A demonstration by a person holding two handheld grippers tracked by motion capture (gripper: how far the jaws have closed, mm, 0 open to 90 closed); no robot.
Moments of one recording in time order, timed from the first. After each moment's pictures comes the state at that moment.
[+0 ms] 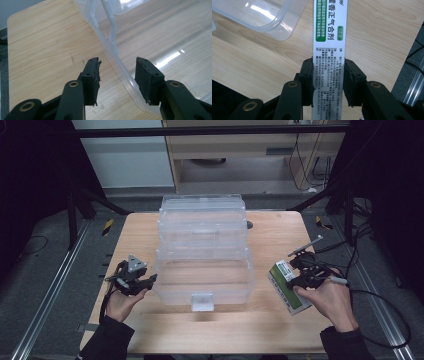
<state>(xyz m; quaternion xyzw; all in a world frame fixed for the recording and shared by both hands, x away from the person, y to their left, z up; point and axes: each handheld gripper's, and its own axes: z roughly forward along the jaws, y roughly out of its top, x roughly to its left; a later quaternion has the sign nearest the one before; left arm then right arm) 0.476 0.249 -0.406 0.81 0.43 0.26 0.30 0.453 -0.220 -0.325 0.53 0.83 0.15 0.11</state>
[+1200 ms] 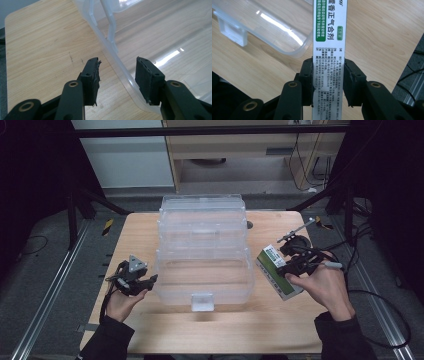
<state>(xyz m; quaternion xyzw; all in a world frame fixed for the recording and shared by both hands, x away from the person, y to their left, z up) 0.477 0.249 -0.407 0.81 0.43 0.25 0.30 0.458 -0.189 -0.276 0.47 0.85 0.18 0.14</state>
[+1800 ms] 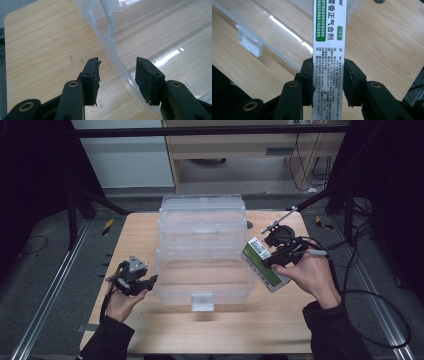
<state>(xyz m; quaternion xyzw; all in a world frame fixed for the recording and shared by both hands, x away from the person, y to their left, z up) 0.477 0.249 -0.407 0.81 0.43 0.25 0.30 0.475 -0.158 -0.260 0.43 0.87 0.20 0.13</state>
